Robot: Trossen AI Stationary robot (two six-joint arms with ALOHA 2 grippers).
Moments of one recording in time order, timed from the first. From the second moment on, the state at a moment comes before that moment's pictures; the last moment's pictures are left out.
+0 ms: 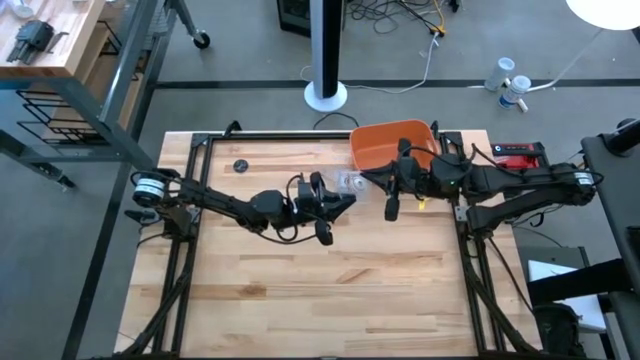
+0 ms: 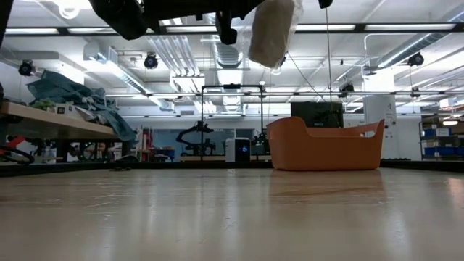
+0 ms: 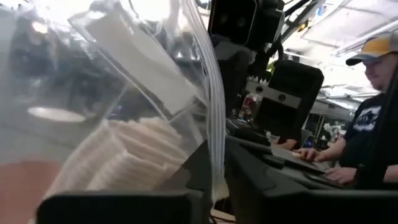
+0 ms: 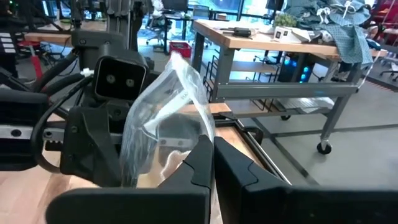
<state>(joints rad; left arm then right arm) -0.10 1.73 0.97 1.10 -0.27 -0.22 0.03 1.04 0.99 -0.06 0.29 -0.05</state>
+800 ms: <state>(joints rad) -0.14 1.61 0.98 0.92 0.01 -0.02 0.03 0.84 0.99 -0.32 0.19 -0.07</state>
